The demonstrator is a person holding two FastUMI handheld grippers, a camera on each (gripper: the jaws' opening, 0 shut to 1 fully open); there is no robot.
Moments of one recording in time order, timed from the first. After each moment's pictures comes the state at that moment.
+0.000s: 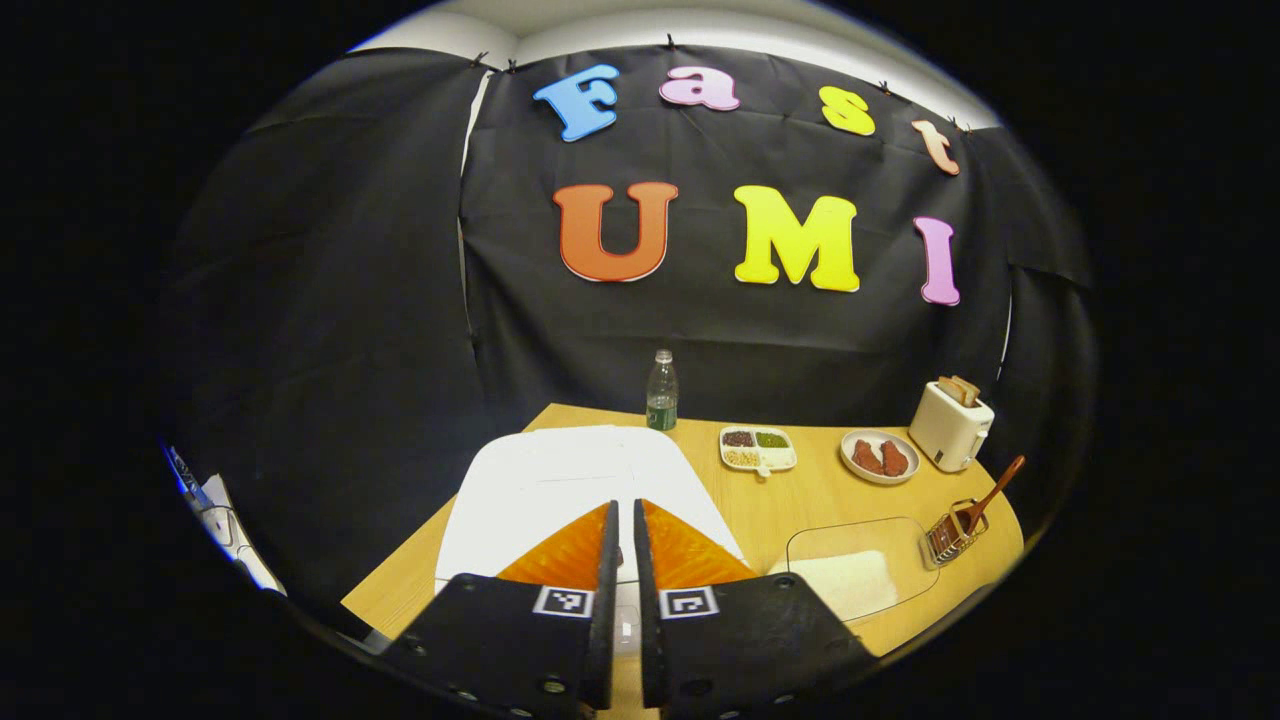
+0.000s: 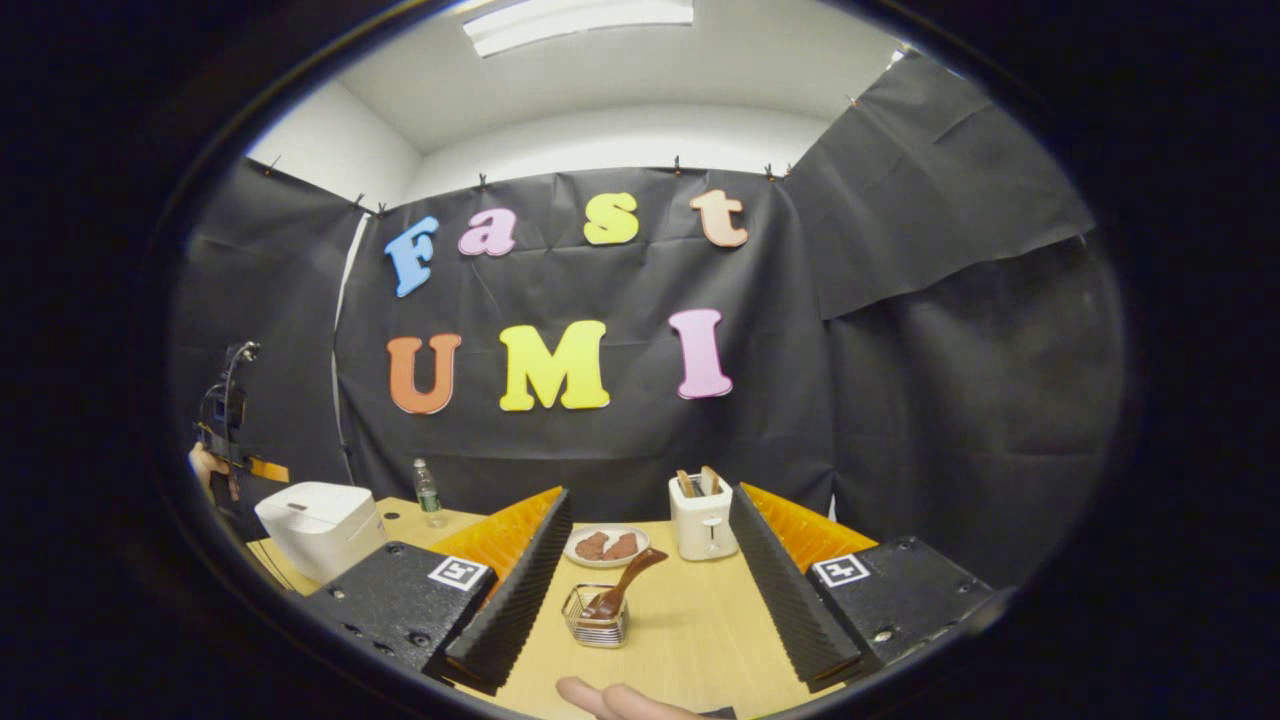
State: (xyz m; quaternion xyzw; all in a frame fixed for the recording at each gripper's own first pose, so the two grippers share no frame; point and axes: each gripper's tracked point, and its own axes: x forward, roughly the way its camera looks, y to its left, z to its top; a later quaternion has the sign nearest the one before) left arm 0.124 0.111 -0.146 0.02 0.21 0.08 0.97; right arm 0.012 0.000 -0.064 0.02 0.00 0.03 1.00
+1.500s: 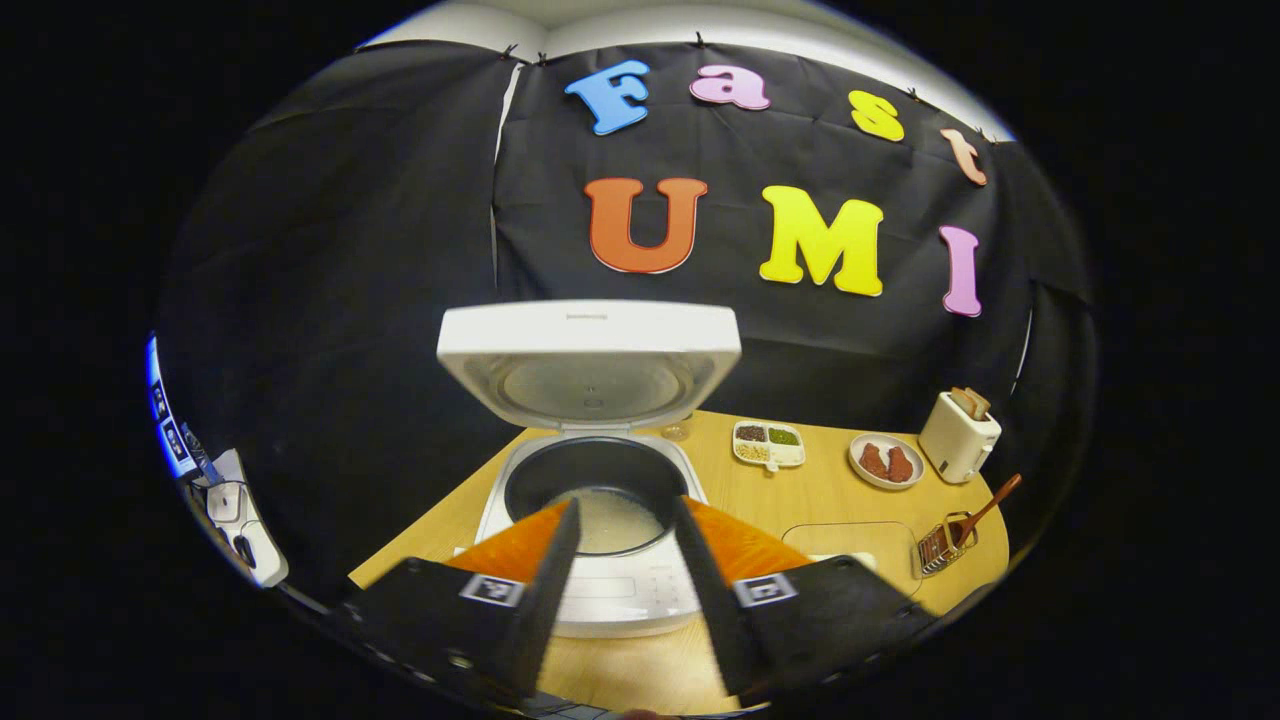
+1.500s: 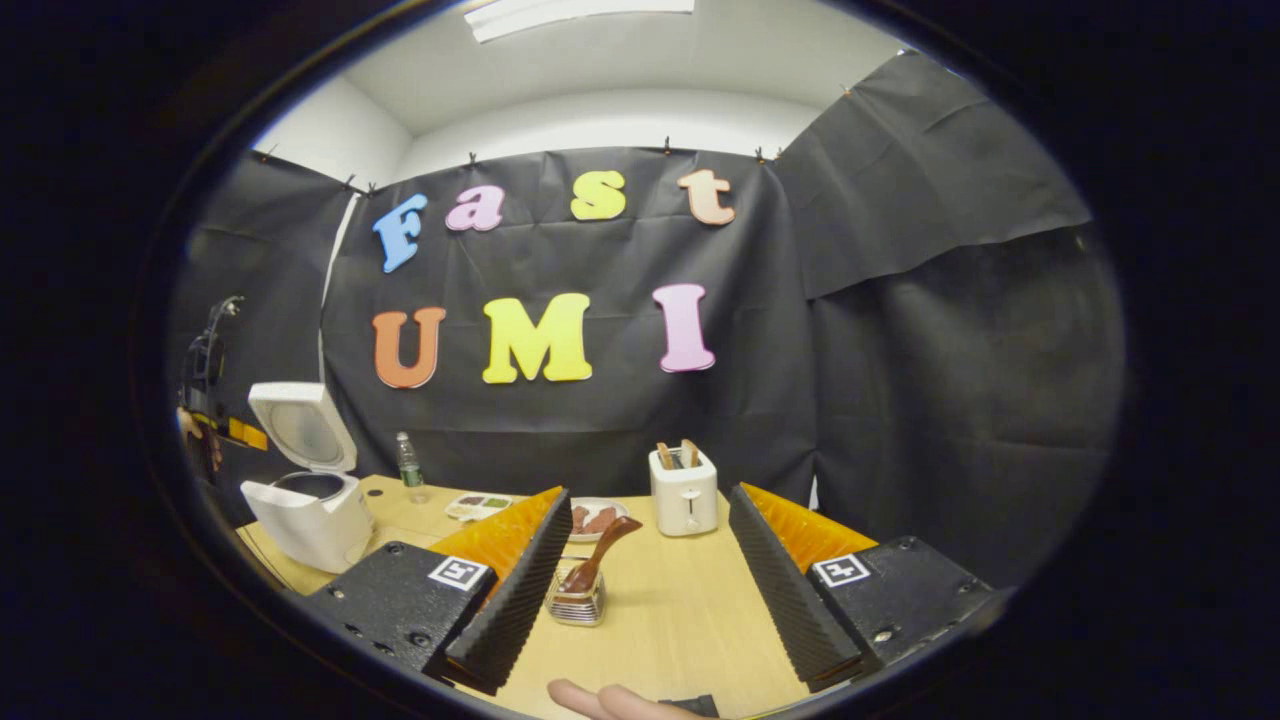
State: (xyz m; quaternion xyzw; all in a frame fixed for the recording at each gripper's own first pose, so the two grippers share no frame) left arm 0.088 0.089 -0.108 0.00 0.18 0.11 0.98; right arm 0.007 -0.022 -0.102 0.01 0.03 0.01 1.00
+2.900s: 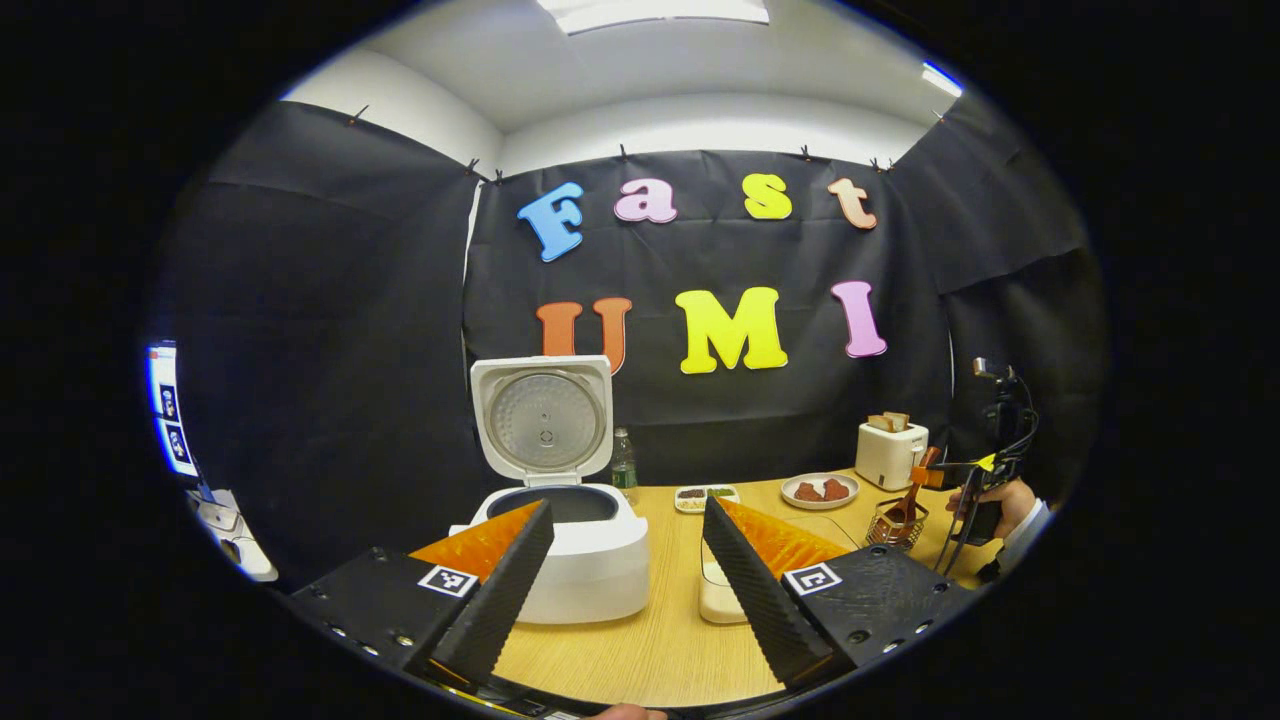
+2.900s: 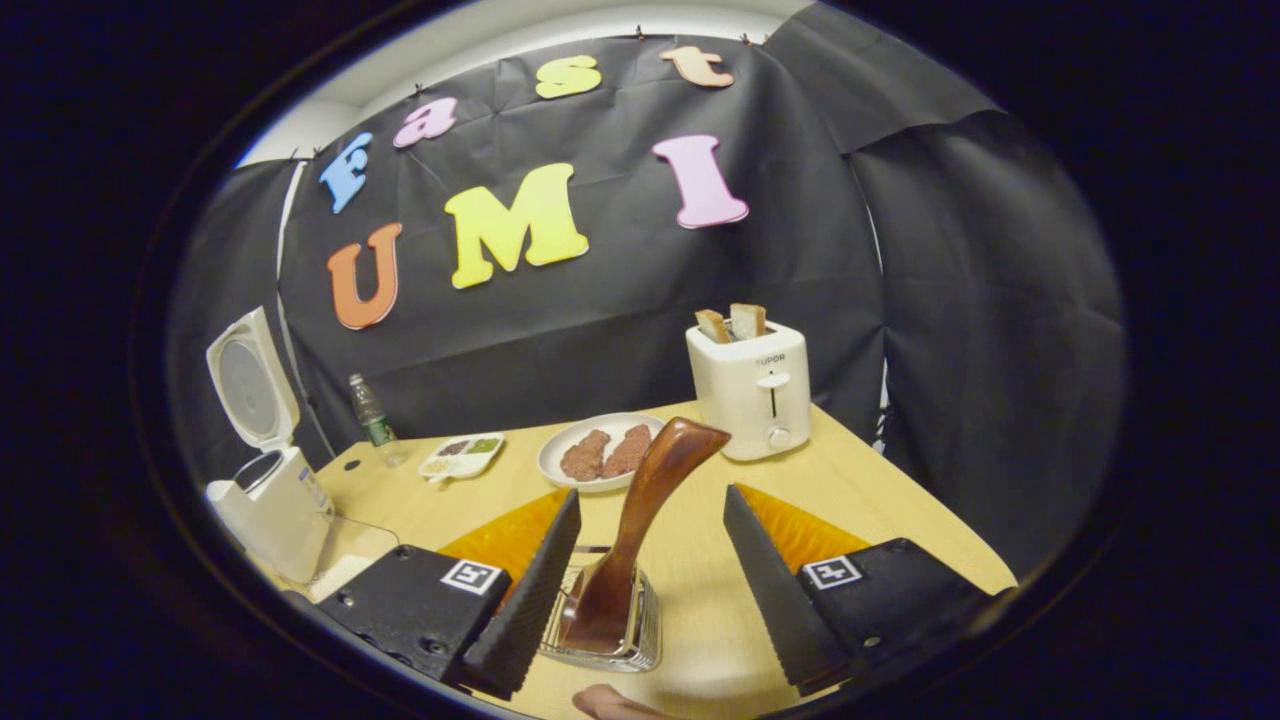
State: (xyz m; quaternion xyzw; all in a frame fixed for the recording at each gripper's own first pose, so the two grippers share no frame) left arm -0.033 0.008 -0.099 0.06 -0.01 0.05 1.00; right arm 0.220 0.045 -0.290 0.08 0.18 0.03 0.98
